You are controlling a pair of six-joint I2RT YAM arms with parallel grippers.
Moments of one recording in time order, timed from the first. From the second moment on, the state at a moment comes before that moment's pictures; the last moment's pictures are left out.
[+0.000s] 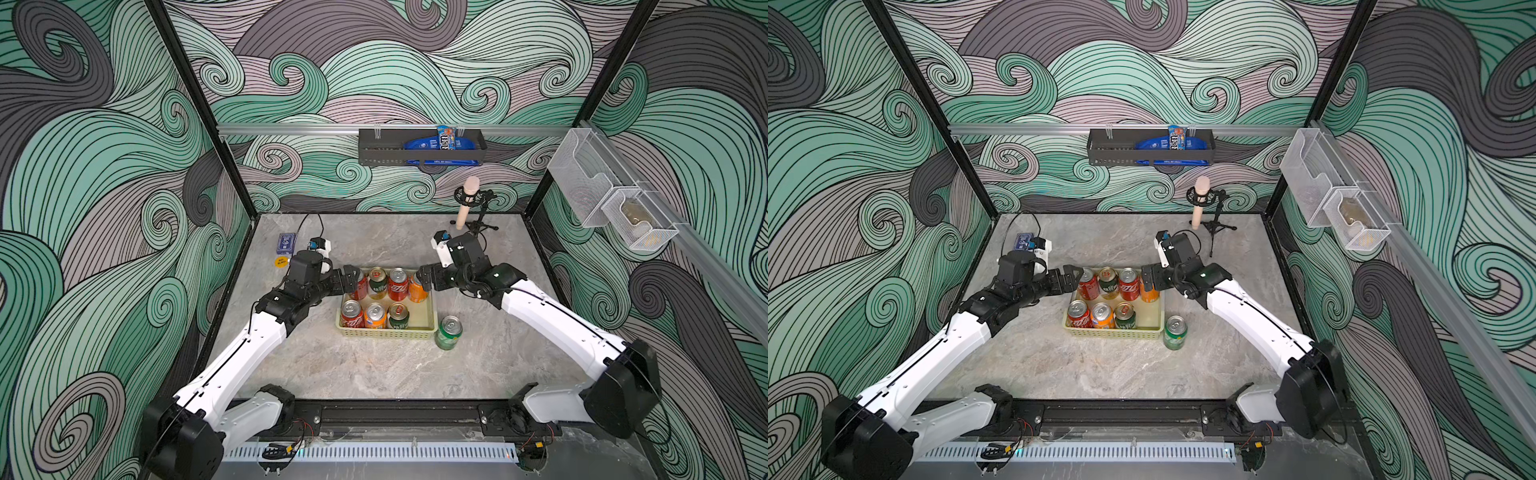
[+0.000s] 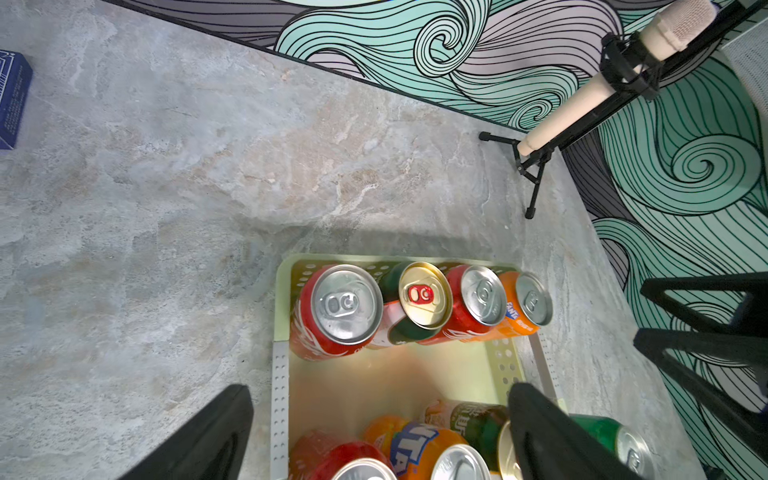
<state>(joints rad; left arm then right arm) -0.37 1.08 0.85 -0.36 0.08 -0.45 0.56 1.40 1.16 -0.58 0.04 0.25</state>
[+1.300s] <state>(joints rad) -0.32 1.13 0.81 -0.26 0.24 -0.46 0.52 1.70 1.27 -0.58 0.00 0.14</state>
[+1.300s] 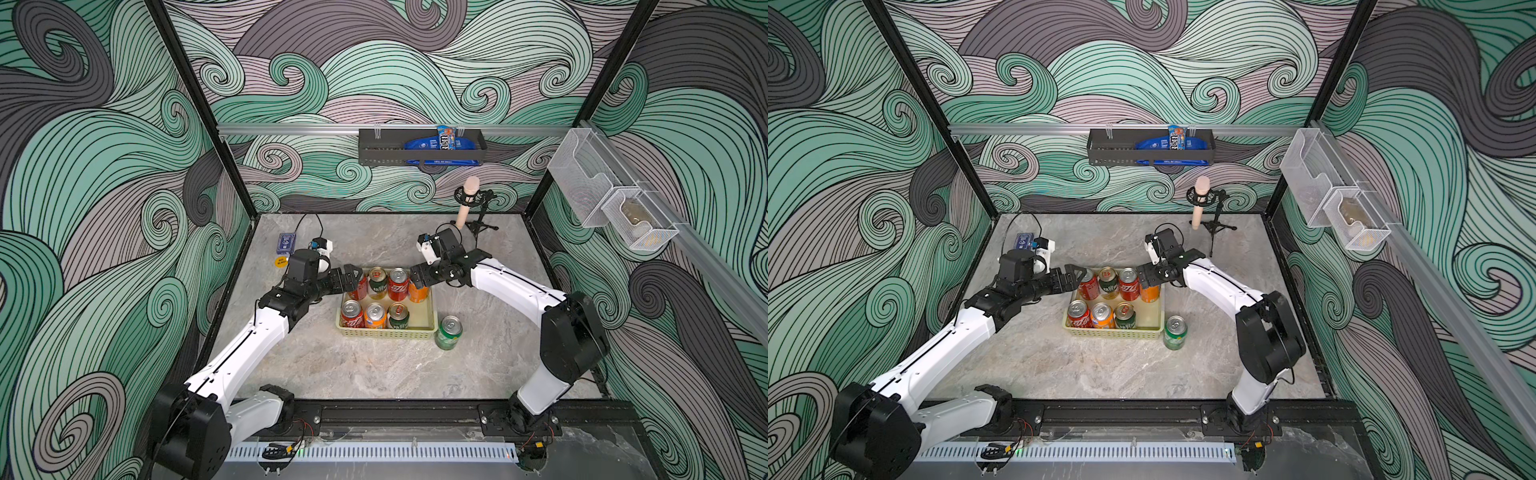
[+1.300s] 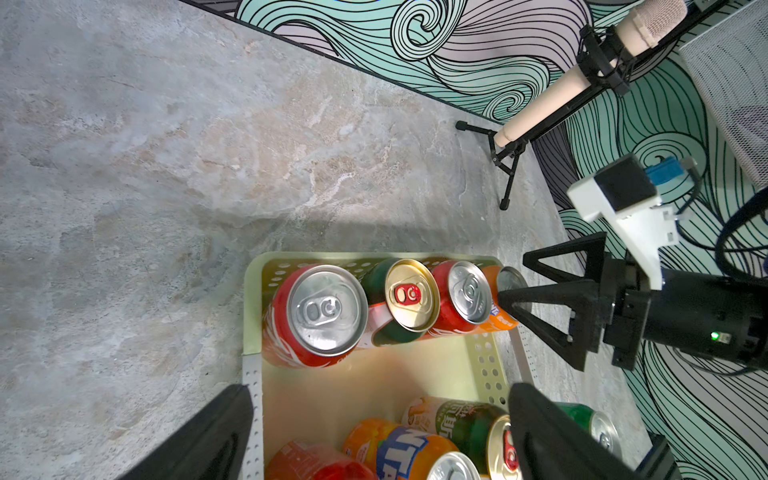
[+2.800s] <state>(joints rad) -0.31 1.13 0.81 -0.26 0.26 -0.46 0.58 1.75 1.22 -0.51 0.06 0.17</state>
